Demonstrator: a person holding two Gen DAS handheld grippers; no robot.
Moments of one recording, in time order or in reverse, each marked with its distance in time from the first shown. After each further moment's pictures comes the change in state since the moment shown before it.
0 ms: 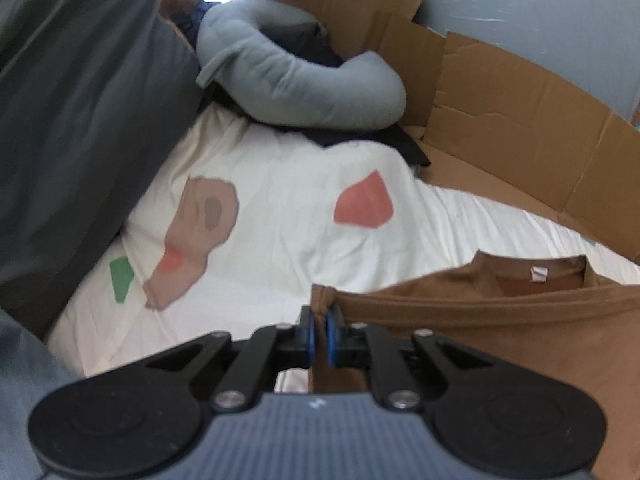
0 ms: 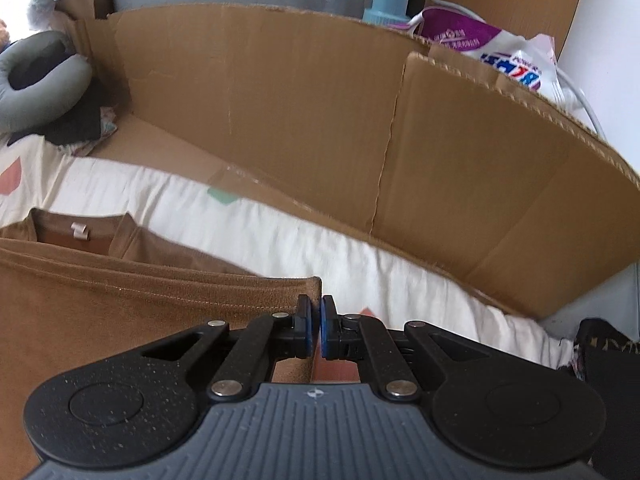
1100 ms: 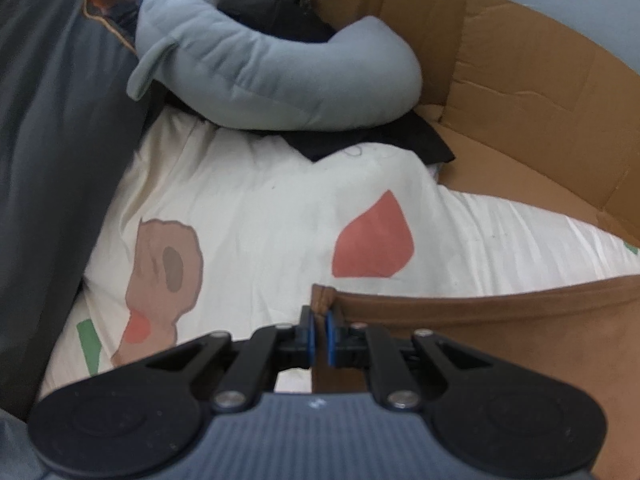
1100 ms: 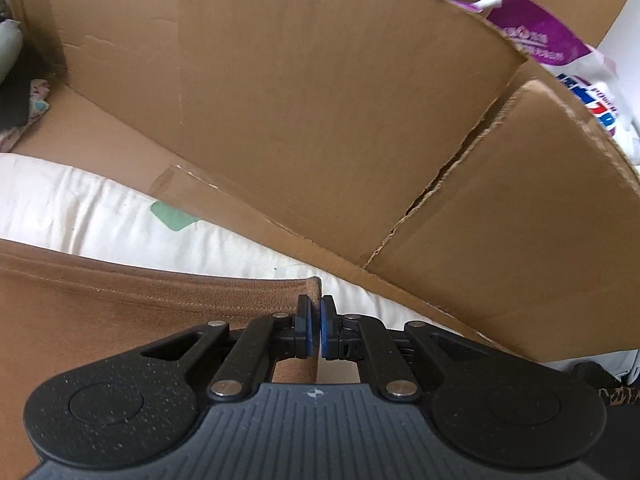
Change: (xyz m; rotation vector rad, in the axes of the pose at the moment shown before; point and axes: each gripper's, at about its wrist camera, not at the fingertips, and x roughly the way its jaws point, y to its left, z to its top) left arm 0.086 -0.012 0.062 0.063 0.130 0.037; right arm 0.085 0.025 0.059 -0.017 0.156 -0.165
